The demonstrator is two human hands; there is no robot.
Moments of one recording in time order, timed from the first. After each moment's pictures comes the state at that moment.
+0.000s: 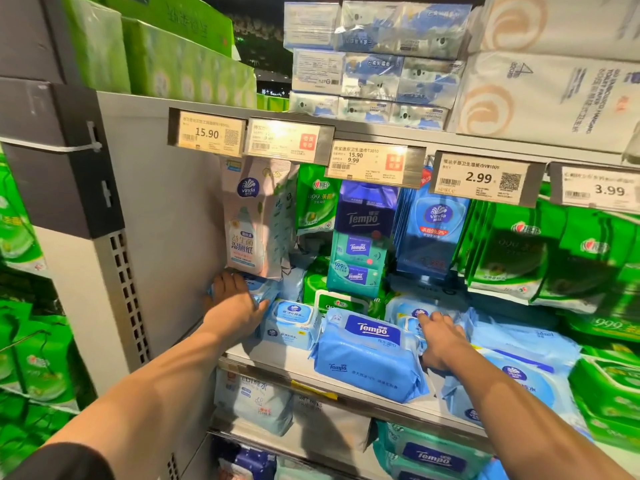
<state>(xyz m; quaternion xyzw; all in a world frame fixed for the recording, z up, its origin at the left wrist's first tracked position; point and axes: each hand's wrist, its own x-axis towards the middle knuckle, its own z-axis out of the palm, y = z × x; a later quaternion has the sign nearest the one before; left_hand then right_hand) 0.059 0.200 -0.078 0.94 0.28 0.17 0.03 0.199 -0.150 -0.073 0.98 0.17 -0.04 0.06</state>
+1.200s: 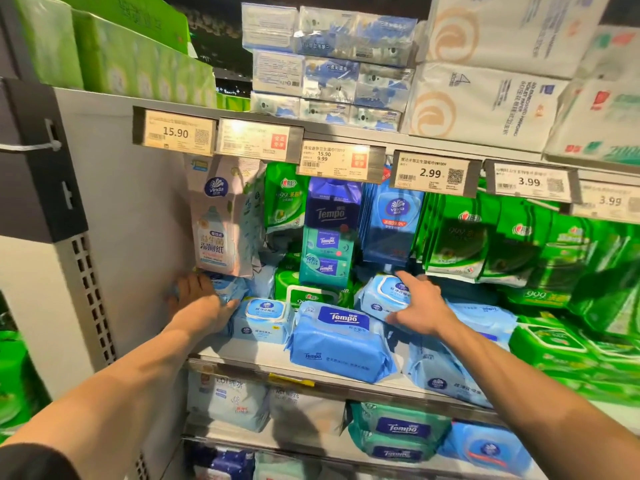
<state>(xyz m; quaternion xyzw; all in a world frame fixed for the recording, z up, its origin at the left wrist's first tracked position) 0.057 0.212 -0.080 0.94 0.31 0.16 0.06 0.148 -0.165 -0.007 0.97 0.15 0.03 -0.18</state>
